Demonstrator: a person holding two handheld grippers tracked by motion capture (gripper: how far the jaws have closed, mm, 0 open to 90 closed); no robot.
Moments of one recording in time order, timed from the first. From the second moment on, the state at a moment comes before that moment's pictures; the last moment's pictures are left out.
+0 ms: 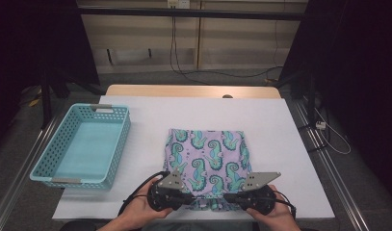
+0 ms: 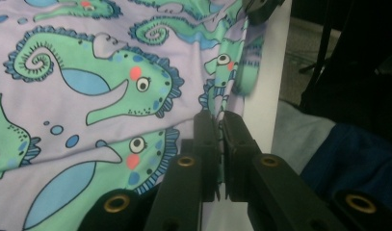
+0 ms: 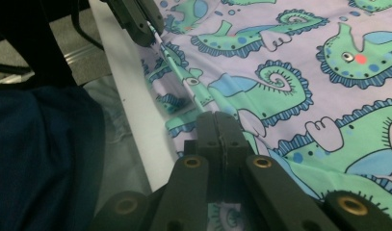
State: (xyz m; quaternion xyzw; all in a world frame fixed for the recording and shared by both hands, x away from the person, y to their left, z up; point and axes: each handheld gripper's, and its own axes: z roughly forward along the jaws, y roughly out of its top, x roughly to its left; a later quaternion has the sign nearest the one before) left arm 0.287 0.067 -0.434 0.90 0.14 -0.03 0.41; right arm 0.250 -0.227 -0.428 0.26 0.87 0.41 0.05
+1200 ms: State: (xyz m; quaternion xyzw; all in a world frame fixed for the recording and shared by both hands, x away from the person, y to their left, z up) left arm 0.308 0.079 -0.438 0.88 0.19 0.01 0.43; right arm 0.263 -0.230 -0.440 0.31 0.85 0.43 0.08
